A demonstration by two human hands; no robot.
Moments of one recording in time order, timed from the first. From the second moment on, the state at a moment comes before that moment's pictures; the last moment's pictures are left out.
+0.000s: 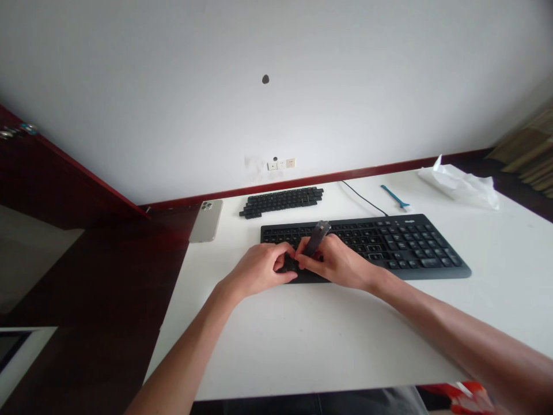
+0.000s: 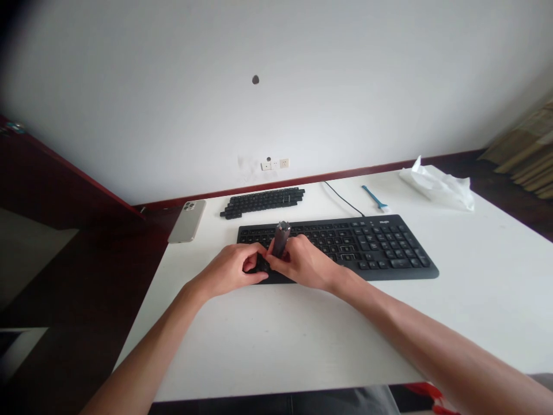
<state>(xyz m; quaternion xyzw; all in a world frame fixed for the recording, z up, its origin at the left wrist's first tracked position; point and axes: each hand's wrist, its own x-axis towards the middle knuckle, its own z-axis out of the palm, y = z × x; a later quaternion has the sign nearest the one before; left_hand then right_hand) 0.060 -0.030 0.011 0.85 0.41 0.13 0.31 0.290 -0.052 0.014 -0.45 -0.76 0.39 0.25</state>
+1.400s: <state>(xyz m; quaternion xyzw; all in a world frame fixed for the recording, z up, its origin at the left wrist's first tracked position) 0.083 -0.040 0.010 0.90 0.40 0.07 0.16 0.290 -0.053 -0.001 -0.35 -0.81 0.34 0.31</state>
